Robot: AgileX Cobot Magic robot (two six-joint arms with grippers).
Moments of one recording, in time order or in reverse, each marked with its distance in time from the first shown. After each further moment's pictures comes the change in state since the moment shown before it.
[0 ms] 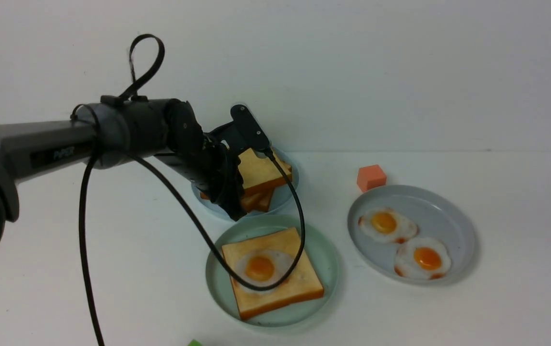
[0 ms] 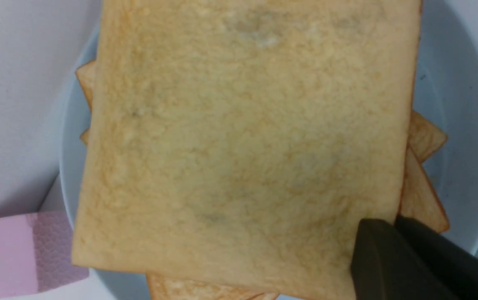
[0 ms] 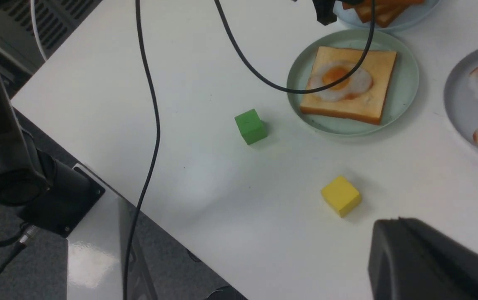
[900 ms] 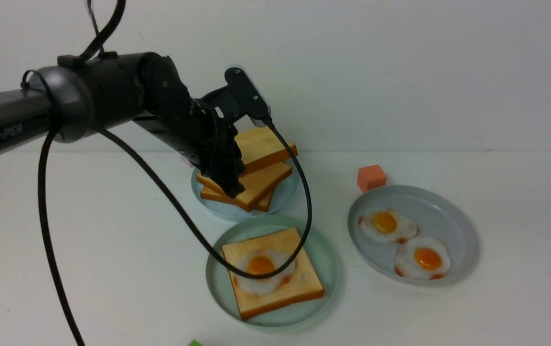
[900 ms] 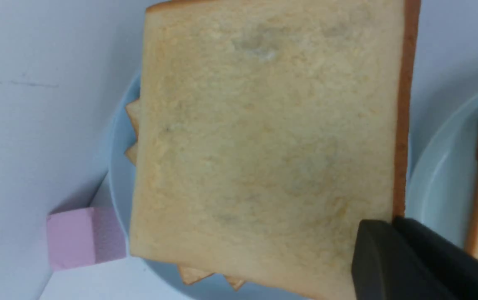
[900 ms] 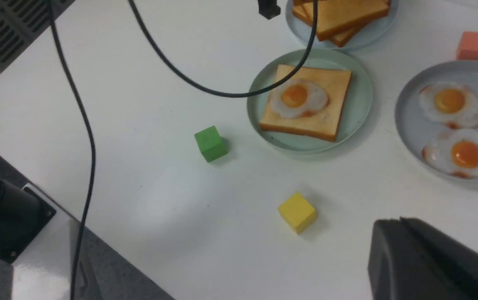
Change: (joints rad) right arm 0.000 0.000 0.000 -0.119 0.000 0.000; left arm -0.024 -0.168 0.001 -0.014 0.141 -0.010
